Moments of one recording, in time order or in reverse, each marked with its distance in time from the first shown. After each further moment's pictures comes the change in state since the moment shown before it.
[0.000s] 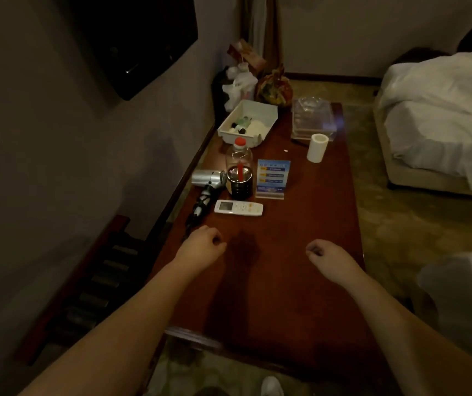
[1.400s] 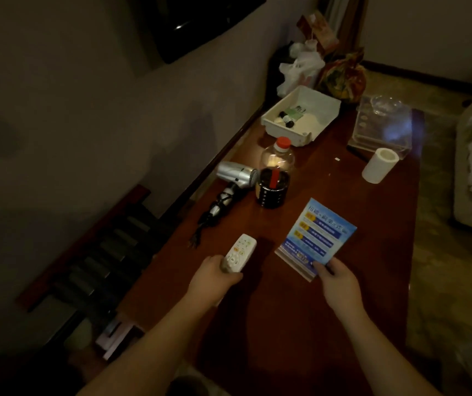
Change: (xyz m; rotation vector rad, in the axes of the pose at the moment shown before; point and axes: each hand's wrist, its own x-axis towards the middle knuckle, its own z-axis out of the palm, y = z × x) left_hand 0.031 -0.019 0.073 -0.409 -0.006 -0.424; right_hand 0.088 -0.011 0.038 0.472 0.095 0.013
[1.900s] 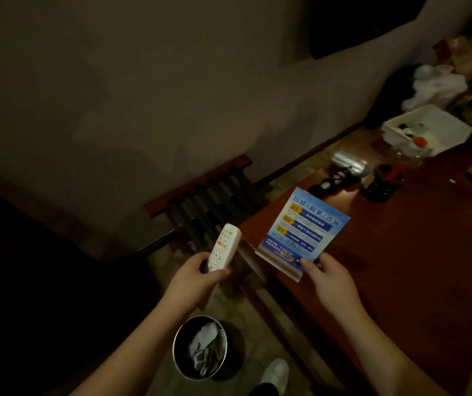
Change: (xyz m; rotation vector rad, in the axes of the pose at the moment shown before) left_hand -0.282 -0.177 -0.109 -0.501 0.340 -0.240; right_hand -0.228 -0.092 0.121 -0.106 -0.498 -0.242
